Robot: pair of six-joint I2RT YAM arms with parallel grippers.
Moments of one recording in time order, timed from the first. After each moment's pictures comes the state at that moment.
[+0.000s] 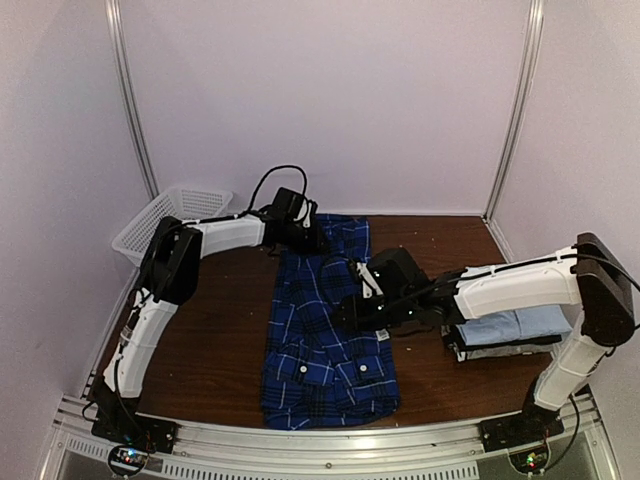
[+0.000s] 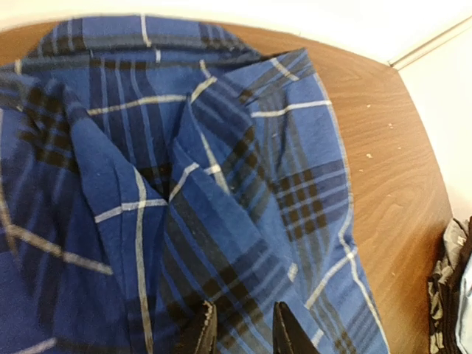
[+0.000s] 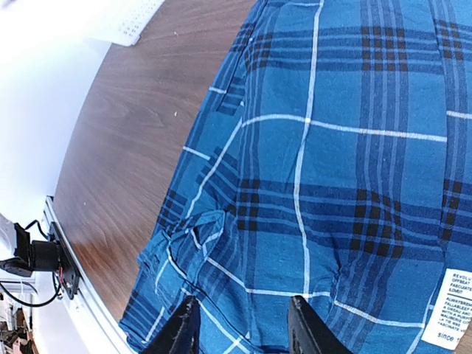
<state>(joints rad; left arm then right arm) -0.58 2.50 2.07 -0.26 0.26 -0.48 0.94 1.65 0.96 -0.02 -0.10 0.72</state>
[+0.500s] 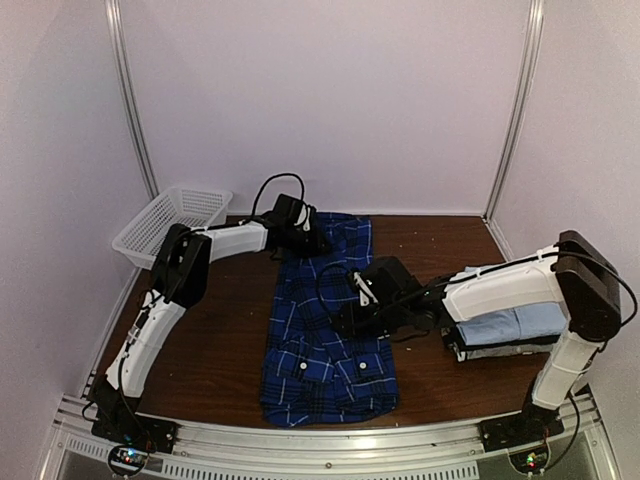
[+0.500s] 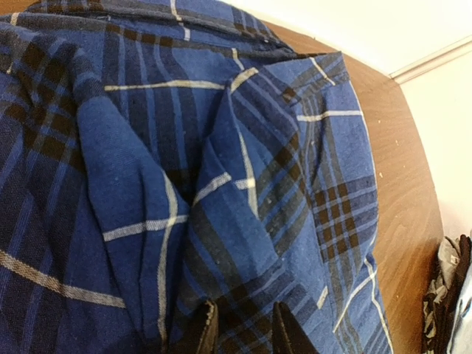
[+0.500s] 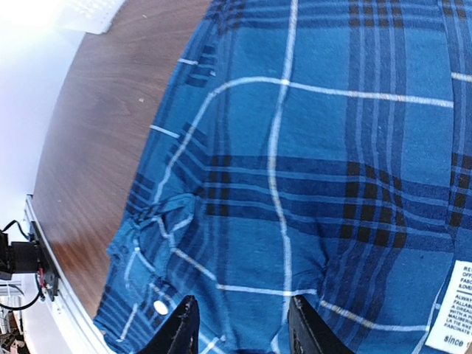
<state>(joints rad) -0.56 2.66 2.20 -0.20 0.34 -0.57 0.93 1.70 0.96 -0.02 -0.10 0.74</state>
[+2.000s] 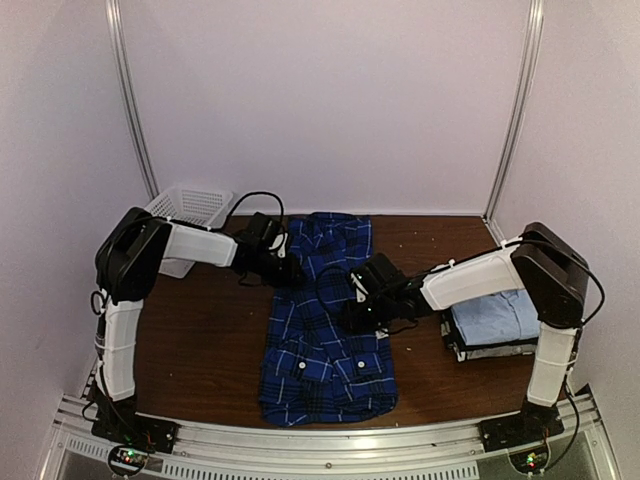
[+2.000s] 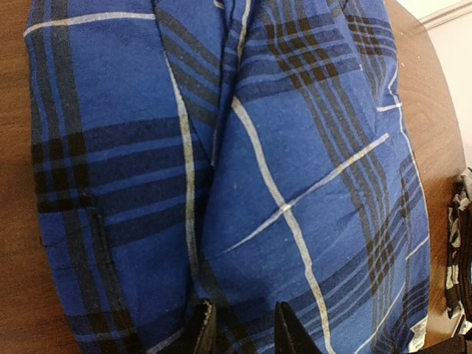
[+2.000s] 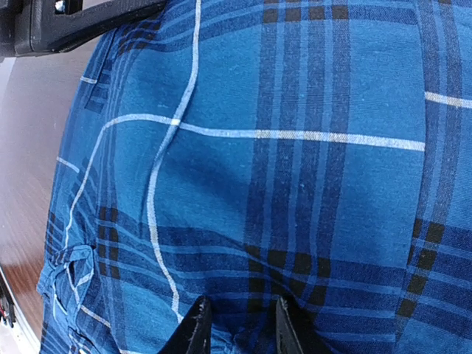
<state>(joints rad) -0.58 2.18 1.44 -0.10 0.27 -0.55 0.84 1.91 1.08 -0.07 -0.09 0.65</state>
